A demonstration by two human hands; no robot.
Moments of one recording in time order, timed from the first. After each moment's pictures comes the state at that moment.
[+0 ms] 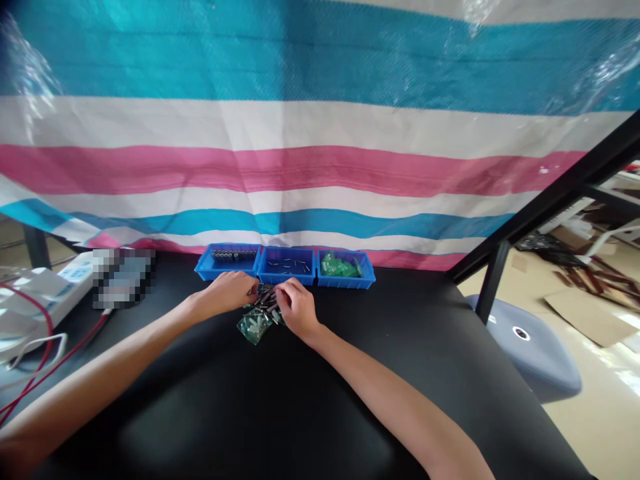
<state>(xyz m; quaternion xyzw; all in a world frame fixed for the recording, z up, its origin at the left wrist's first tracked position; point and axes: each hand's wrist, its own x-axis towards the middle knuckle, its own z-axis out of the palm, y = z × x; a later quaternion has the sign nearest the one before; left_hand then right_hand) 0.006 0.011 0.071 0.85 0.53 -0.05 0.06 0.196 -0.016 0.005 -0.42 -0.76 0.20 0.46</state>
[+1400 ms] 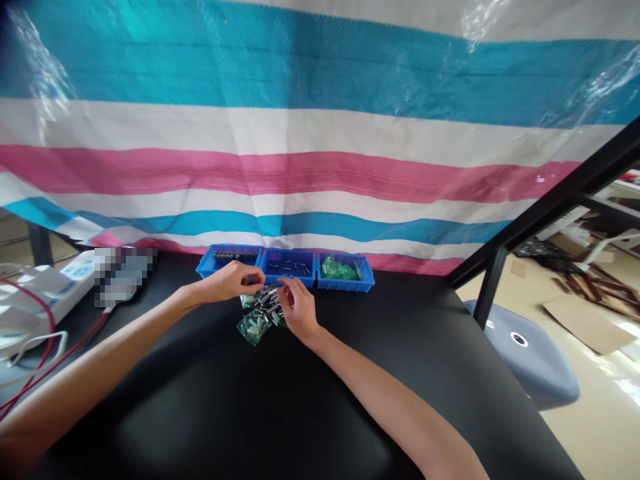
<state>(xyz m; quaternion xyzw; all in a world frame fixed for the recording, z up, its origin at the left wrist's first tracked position) -0.006 0.022 0.090 0.88 0.39 0.15 0.21 0.196 -0.017 0.008 -0.43 -0.73 0.21 0.49</state>
